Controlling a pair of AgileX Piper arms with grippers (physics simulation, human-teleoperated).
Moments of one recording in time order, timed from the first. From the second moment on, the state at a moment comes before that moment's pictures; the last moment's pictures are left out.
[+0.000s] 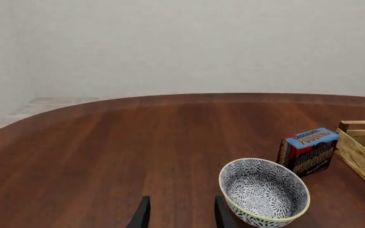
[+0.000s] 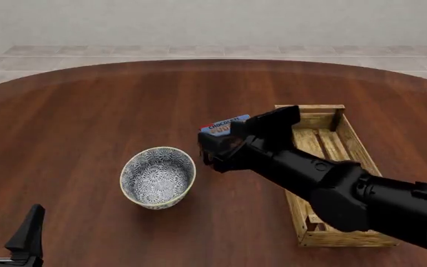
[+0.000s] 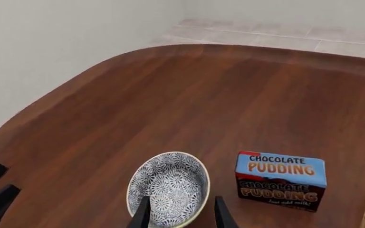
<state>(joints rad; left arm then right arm) 0.00 0.00 0.00 0.00 0.00 0.74 1.37 -0.79 -0.29 0.22</state>
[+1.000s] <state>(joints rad) 0.00 0.00 0.00 0.00 0.00 0.75 1.69 -0.89 -0.37 0.27</state>
